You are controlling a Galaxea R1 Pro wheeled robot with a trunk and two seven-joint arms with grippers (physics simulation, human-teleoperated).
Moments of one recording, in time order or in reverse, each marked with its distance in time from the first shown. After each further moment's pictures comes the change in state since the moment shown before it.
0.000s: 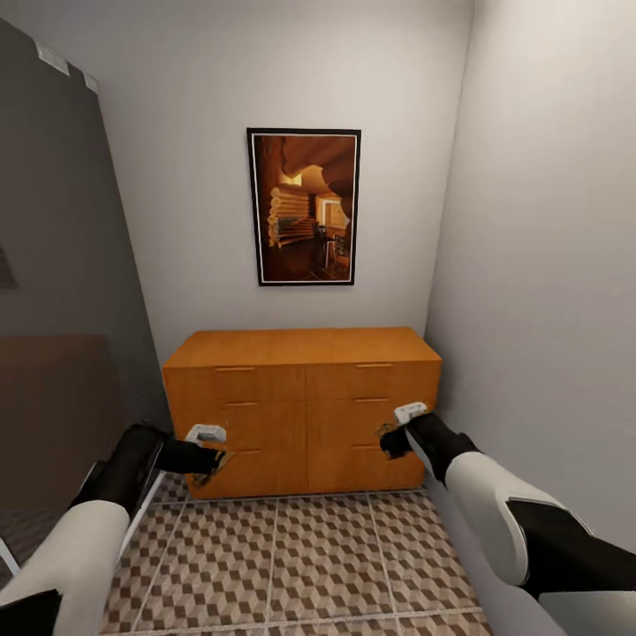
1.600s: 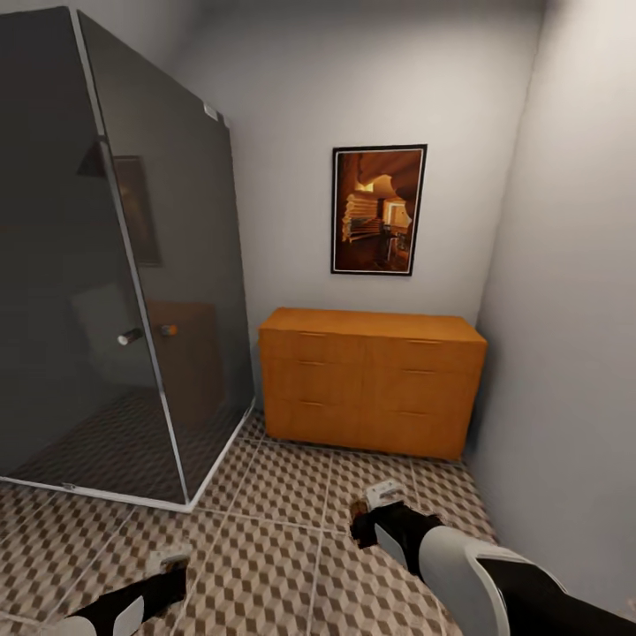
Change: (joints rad) left arm 0.170 0.069 0.232 0.737 0.339 -0.793 0.703; right arm 0.178 0.115 -0.002 0.246 -0.034 -0.246 -0.156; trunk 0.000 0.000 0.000
